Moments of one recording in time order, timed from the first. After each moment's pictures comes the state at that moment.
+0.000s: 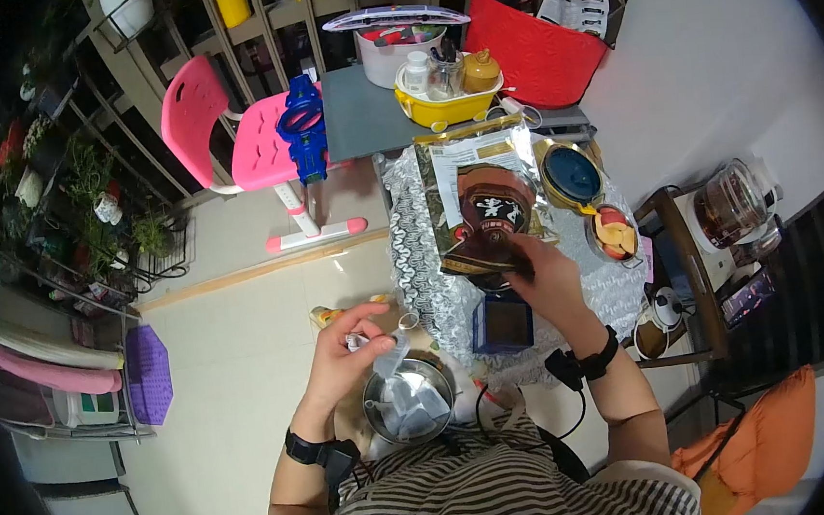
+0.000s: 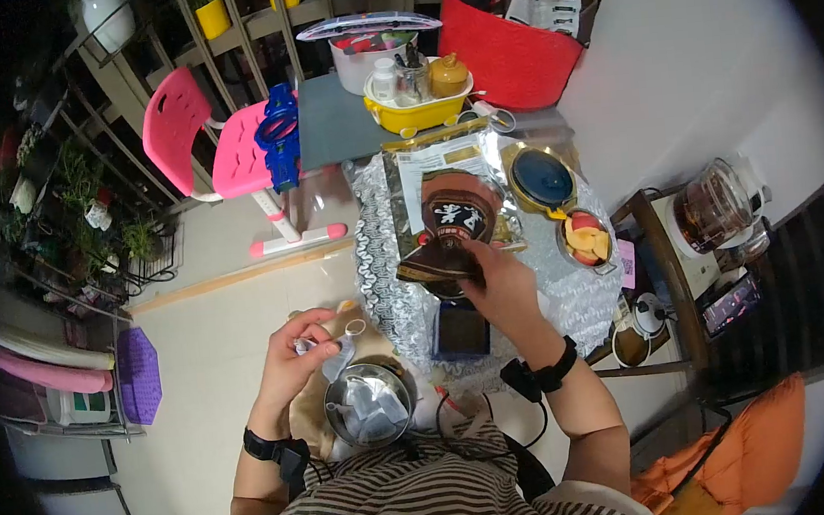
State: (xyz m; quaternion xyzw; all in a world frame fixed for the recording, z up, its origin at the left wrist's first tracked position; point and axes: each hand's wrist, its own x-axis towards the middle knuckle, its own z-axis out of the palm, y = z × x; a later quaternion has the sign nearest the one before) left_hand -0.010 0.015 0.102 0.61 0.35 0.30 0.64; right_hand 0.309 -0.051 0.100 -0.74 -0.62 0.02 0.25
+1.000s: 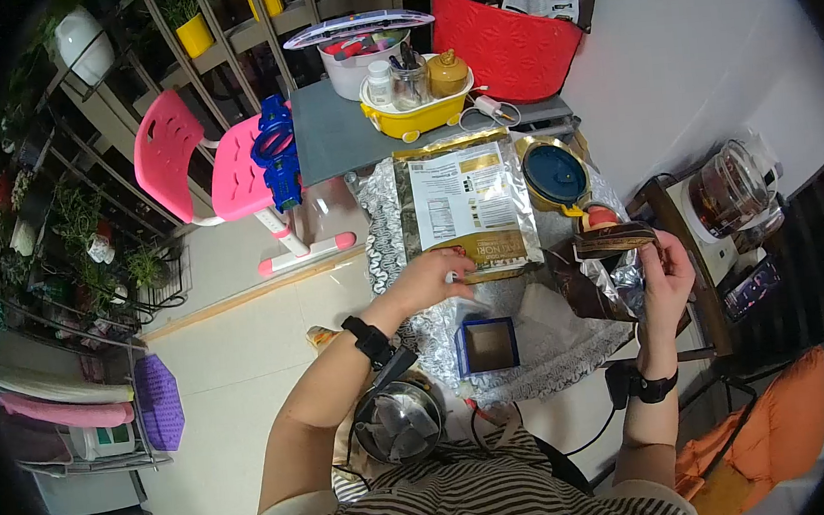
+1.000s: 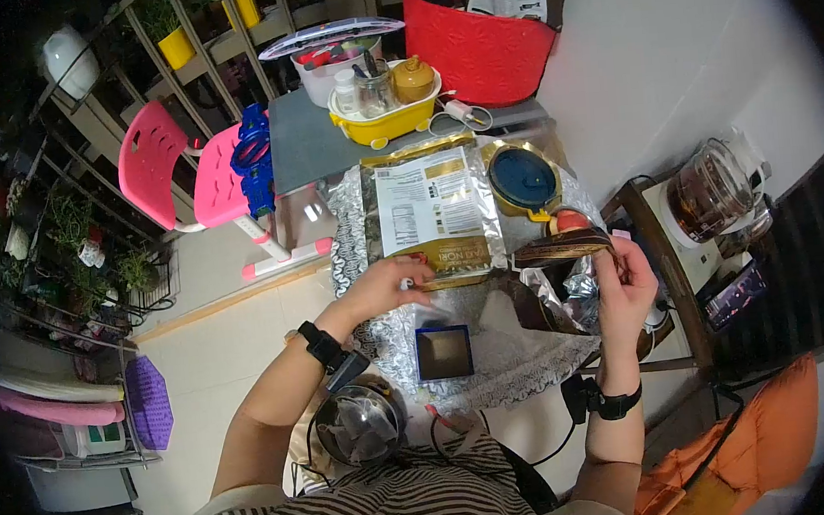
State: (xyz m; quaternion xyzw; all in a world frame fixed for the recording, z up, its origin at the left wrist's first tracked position) left_hand 0.177 0.114 0.030 0.91 0.07 0.09 0.40; right_hand 0.407 -0.128 0.148 -0.66 -0.35 0.03 0.67
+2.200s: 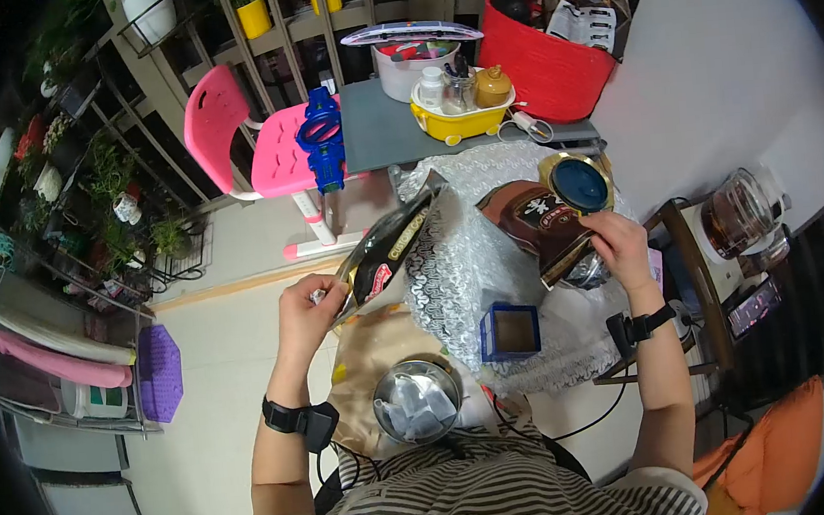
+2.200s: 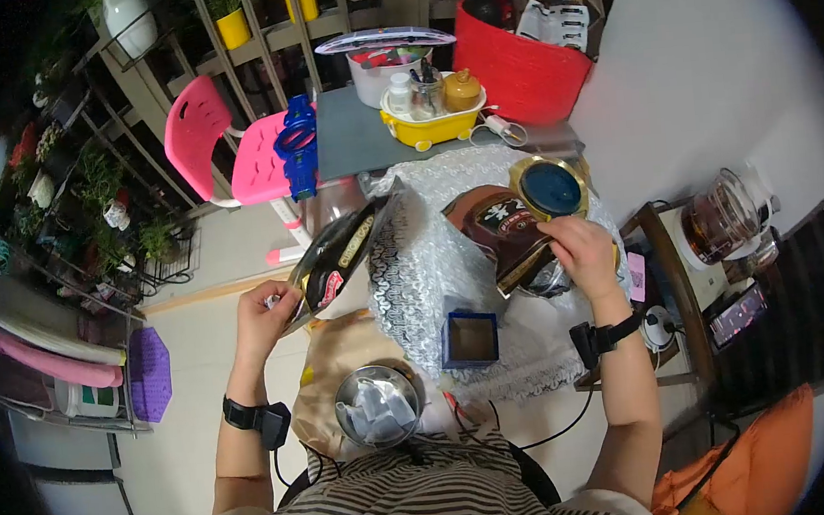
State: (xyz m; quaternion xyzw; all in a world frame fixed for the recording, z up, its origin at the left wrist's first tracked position) left_hand -0.031 0.079 0.106 0.69 0.50 0.35 0.39; right_hand 0.420 -0.060 0.138 -0.59 -0.74 -0.17 0.29
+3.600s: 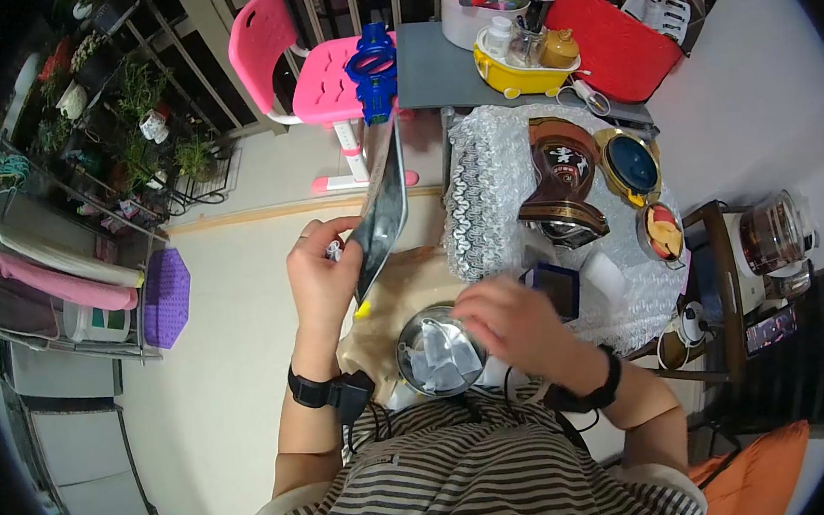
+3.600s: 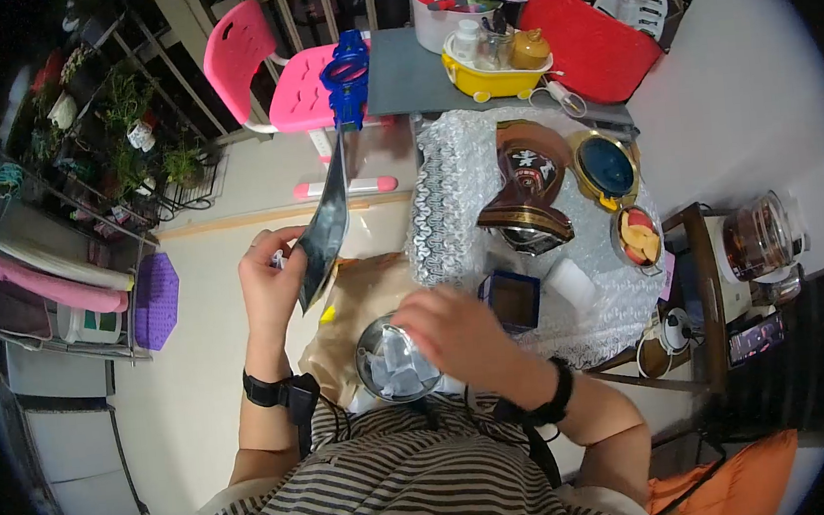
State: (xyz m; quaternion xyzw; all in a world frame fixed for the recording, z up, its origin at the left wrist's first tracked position) left_hand -0.045 0.033 0.125 0.66 0.53 0.47 0.26; right_hand 0.188 -0.074 0.130 -0.44 -0.82 0.15 0.33
